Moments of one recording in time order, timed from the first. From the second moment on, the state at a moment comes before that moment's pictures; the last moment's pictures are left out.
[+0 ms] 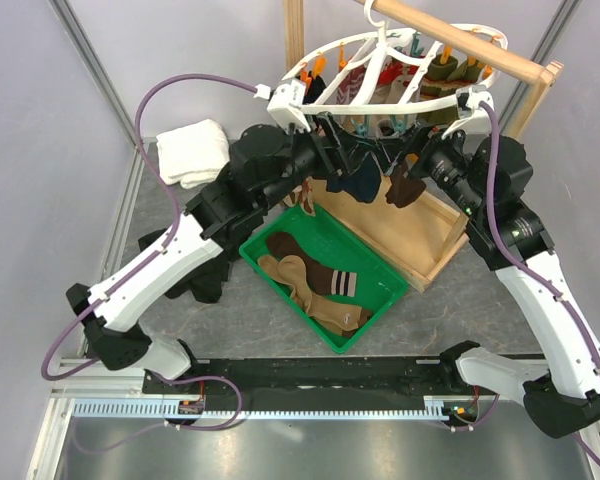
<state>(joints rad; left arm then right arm) -0.91 1.49 1.76 -0.27 -0.17 -0.65 0.42 1.09 1.43 -0.29 -0.10 0.40</state>
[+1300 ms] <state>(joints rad) -0.80 1.53 1.27 0.21 -0.55 -0.15 0.43 1.09 1.70 -0.60 0.32 -0.04</state>
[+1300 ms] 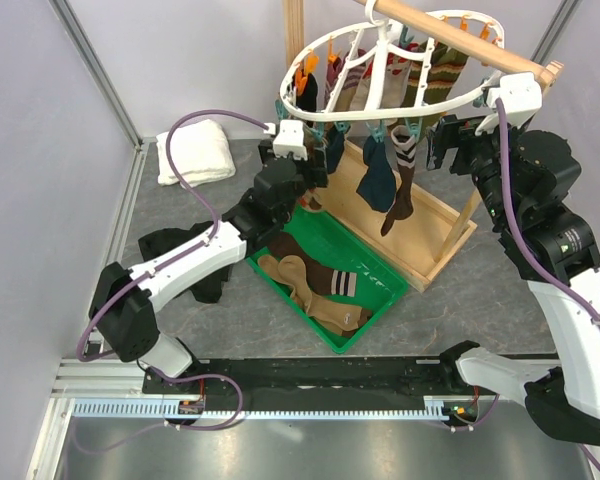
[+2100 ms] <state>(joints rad) -0.64 1.53 1.27 0.21 -0.54 -0.15 0.43 1.11 1.70 -0.61 0.27 -0.04</state>
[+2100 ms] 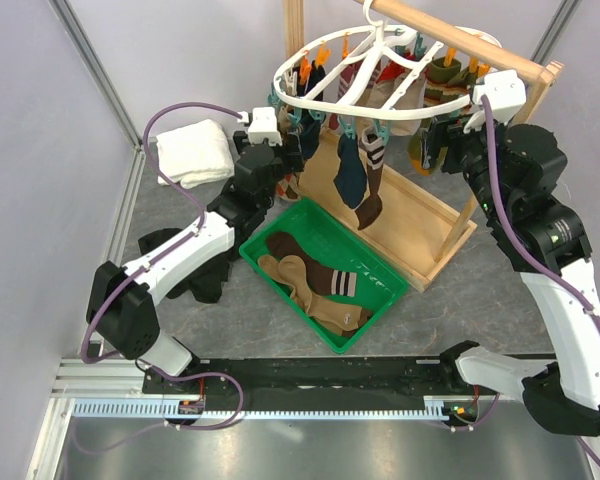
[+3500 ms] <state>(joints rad) -0.56 1.53 1.27 0.17 -0.41 -0.19 0.31 1.21 1.74 -0.58 0.13 0.03</state>
